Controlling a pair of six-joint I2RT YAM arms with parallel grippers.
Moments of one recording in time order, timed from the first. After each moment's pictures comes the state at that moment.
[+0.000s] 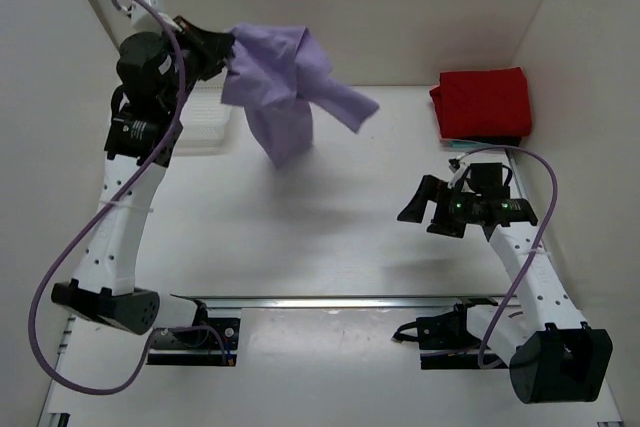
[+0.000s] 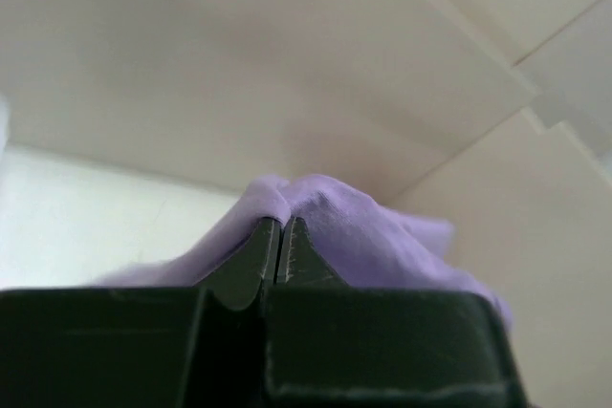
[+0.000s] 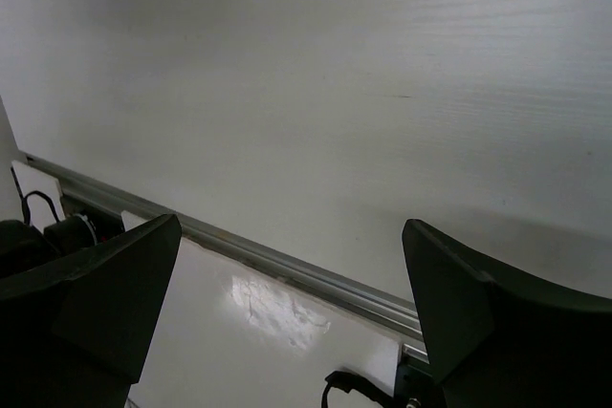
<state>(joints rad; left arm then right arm) -0.28 1.42 1.87 -0.35 -0.02 -0.64 0.01 0.99 0.80 -0.77 -0.52 0.37</state>
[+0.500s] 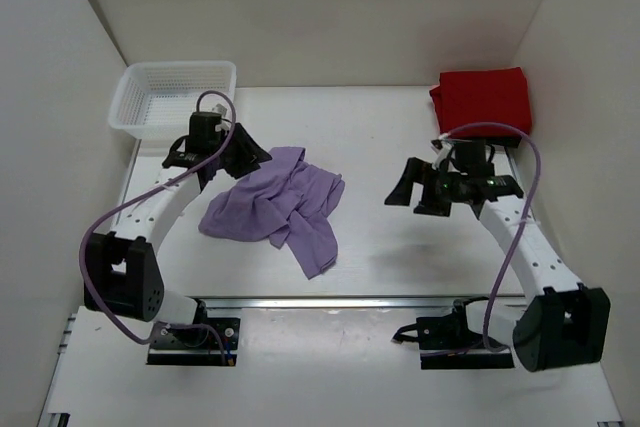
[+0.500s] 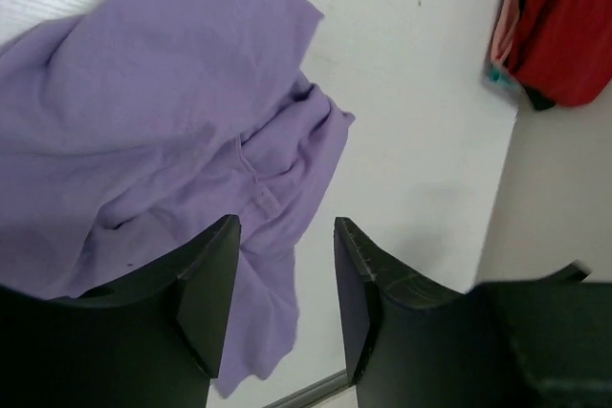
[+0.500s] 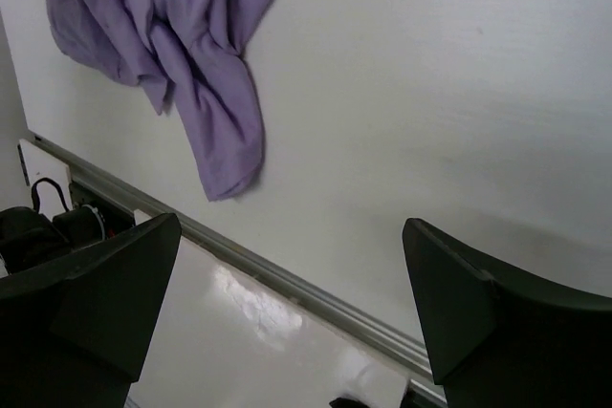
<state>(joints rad) -0.18 1.42 1.07 -0.34 0.28 -0.79 0.10 1.12 0.89 -0.70 -0.54 0.36</state>
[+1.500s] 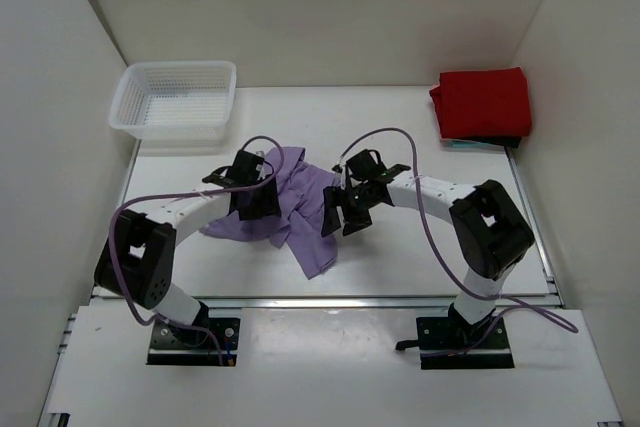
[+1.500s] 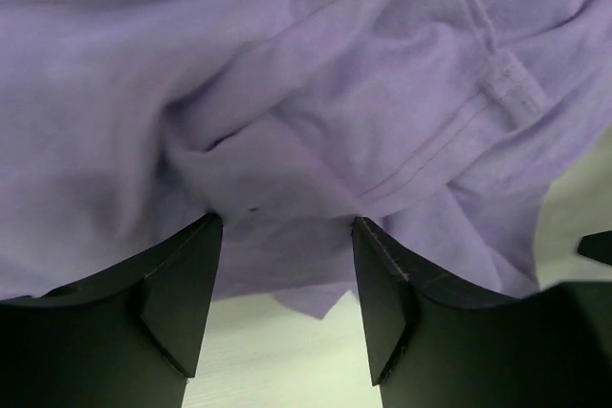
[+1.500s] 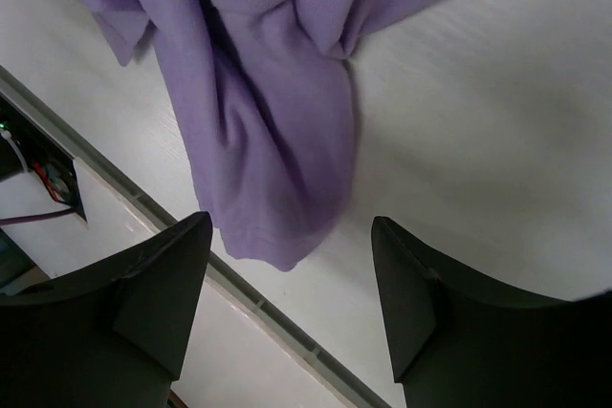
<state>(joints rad) -0.41 1.51 0.87 -0.39 0.02 -0.51 0.61 1.76 1.09 -0.45 -0.50 0.42</state>
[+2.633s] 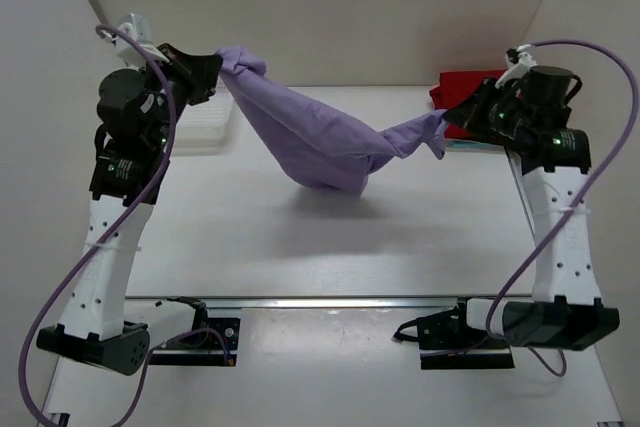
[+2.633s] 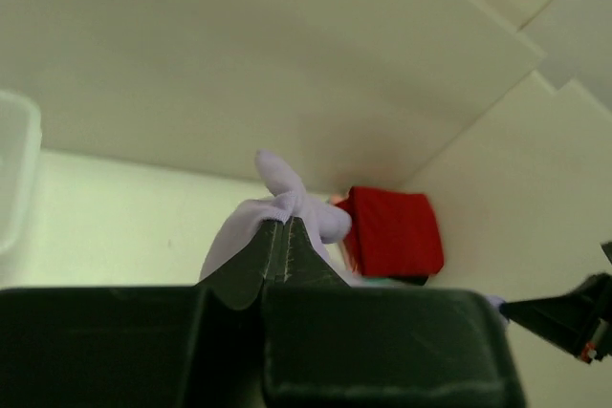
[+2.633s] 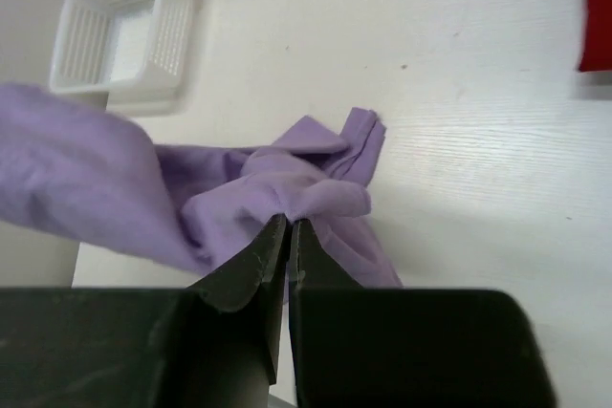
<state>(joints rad) -0.23 1.16 1.53 -0.29 0.04 -0.57 -0.03 1.29 1.56 -0.74 -0.48 0.37</state>
